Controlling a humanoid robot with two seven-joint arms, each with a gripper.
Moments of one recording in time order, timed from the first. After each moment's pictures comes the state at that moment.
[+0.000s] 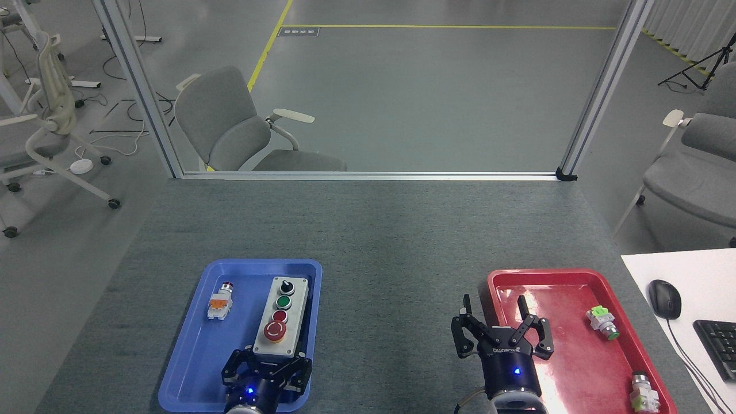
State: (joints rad) left arm -0.10 -0.01 -0.15 -1.20 -1.53 0.05 -0.01; right arm -0.04 0.08 0.09 -1.45 1.57 0.12 -0.09
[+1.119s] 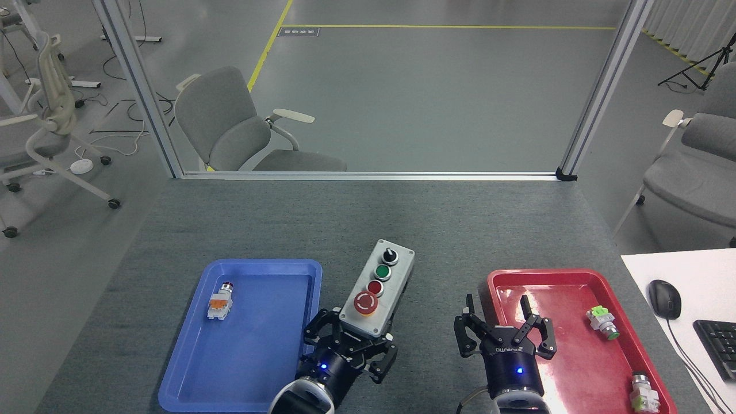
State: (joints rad) left arm -0.17 -0.07 -0.44 -1.39 -1.52 -0.06 -0.09; right arm -0.05 0.07 0.08 -1.45 1.56 0.12 -0.08
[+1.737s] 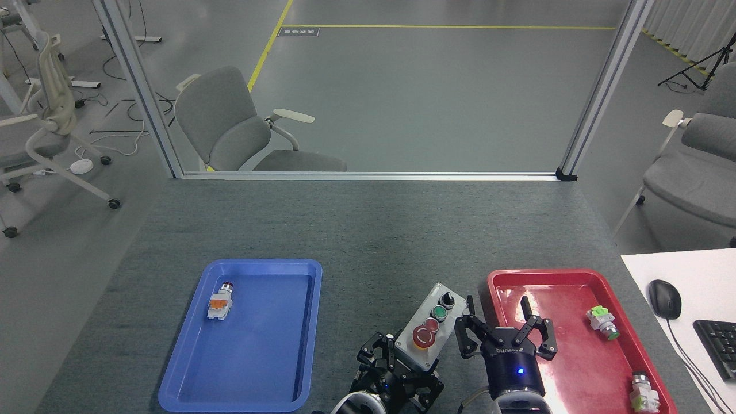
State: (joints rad) left arm -0.34 -0.14 -0.72 -1.03 -1.54 0.08 -0.09; right arm -0.04 0.06 0.08 -1.45 1.56 0.12 -0.09
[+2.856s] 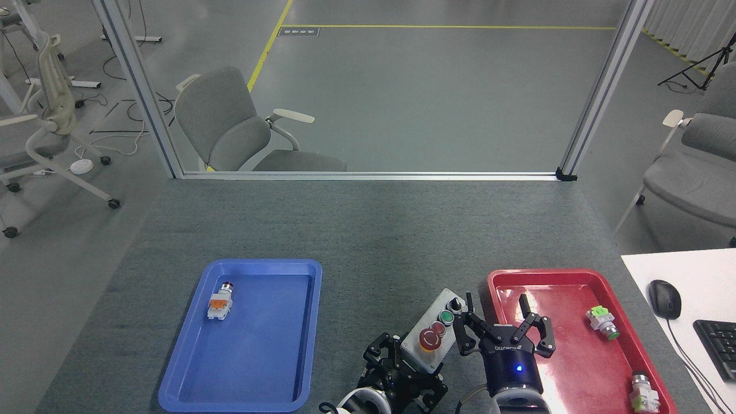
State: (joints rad) left arm -0.40 -0.14 -0.80 -0.94 -1.47 0.08 -0.10; right arm -0.05 0.07 0.09 -1.45 1.55 0.13 -0.08
